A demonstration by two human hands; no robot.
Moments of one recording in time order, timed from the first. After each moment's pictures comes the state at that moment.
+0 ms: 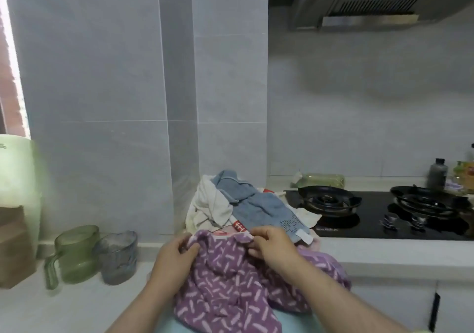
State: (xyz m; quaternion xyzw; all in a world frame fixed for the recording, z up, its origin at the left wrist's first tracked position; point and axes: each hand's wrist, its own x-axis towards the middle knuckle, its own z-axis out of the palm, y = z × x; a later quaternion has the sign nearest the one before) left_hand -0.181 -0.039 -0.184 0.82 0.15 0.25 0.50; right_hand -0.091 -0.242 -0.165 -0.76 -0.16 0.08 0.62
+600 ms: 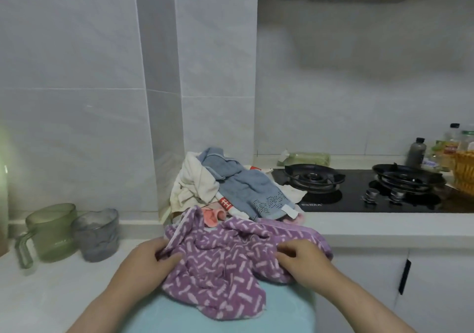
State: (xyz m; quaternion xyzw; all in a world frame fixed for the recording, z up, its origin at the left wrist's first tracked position) left_hand -0.212 -0.022 -0.213 0.94 0.13 0.17 0.28; right_hand -0.110 -0.337 -0.217 -0.92 -0.20 -0.01 0.34
